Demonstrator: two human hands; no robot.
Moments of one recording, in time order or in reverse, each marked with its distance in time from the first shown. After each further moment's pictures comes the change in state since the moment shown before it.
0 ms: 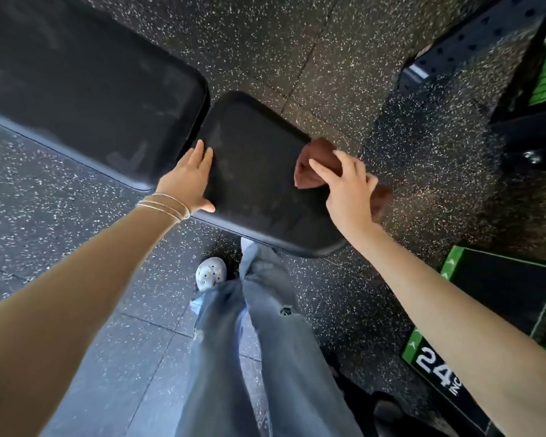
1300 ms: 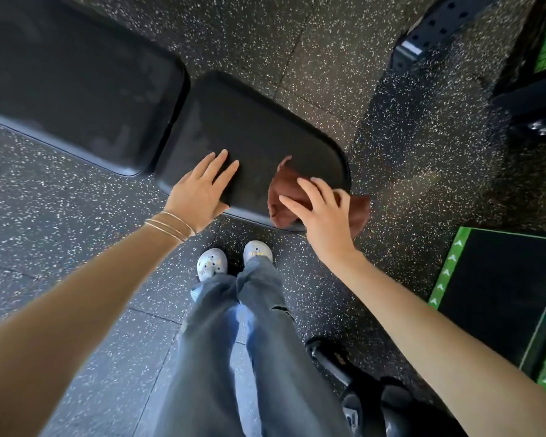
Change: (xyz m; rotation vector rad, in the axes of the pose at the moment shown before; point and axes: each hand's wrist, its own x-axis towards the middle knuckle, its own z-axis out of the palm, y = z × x) left_hand -0.039 0.046 0.042 0.172 0.215 0.236; right_hand -0.091 0.003 0.008 -0.016 -0.077 -0.255
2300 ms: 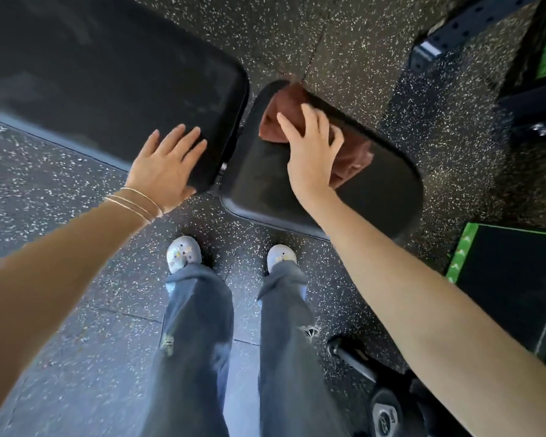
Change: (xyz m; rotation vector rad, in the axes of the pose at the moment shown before) left_hand -0.005 -0.189 -0.004 0.148 0.041 0.035; right_hand 0.182 -0.124 0.010 -0.051 0.165 0.336
